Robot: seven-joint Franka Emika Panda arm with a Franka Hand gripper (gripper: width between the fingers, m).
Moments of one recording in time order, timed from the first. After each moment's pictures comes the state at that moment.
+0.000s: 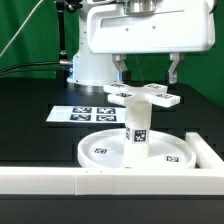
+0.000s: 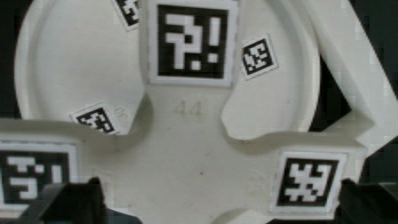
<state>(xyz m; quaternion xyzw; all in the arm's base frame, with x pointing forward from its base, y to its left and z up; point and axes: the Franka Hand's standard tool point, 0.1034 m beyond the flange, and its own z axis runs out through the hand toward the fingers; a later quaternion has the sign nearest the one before) 0.567 0.047 0.132 -0.96 0.29 -0.03 0.06</state>
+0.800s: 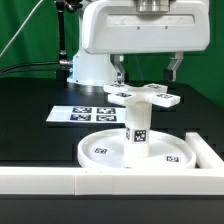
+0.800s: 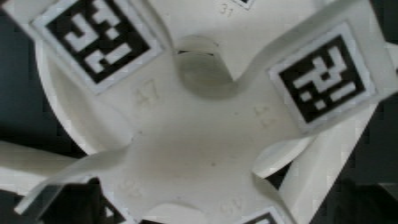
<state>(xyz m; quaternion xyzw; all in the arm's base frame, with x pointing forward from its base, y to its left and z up) 0.566 0.046 0.132 -0.98 -0.17 -0.05 0.01</state>
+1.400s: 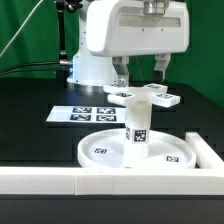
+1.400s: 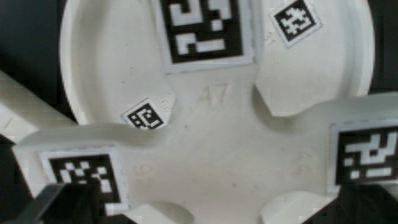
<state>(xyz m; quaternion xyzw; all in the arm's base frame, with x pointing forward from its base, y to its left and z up) 0.565 0.040 0.128 -0.91 -0.42 -0.04 -0.02</state>
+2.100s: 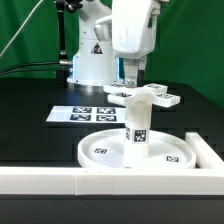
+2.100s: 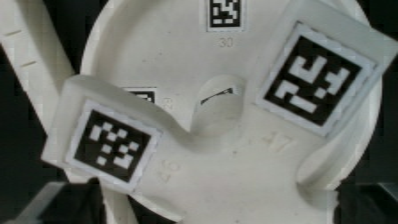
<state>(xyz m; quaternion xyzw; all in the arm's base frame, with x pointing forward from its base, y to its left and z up) 0.565 0.031 0.128 -0.77 -0.63 -0.01 -0.04</state>
